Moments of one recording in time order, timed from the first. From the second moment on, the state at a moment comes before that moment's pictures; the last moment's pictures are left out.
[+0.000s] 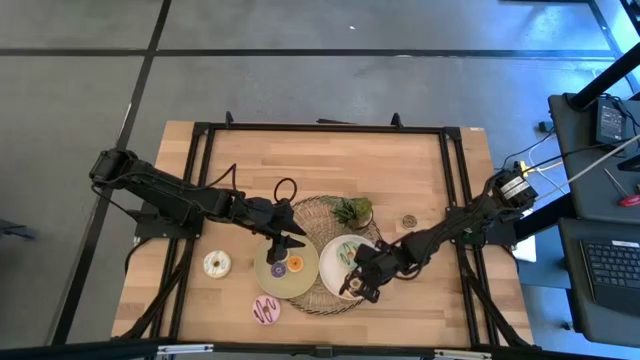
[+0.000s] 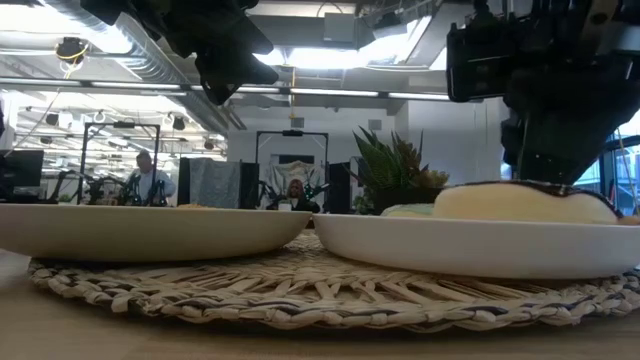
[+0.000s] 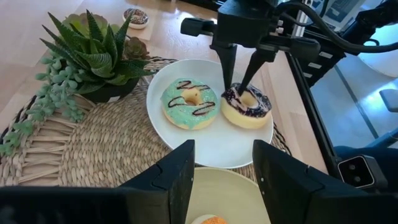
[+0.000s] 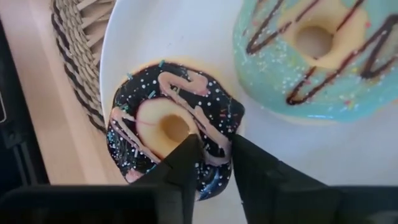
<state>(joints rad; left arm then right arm) -0.20 1.32 0.74 0.07 -0.01 -0.38 0.50 1.71 0.95 -0.31 0.08 0.94</state>
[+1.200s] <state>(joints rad) -0.68 1.08 0.74 -0.98 -0.21 -1.79 0.49 1.09 0.60 -0.52 0.51 0.99</state>
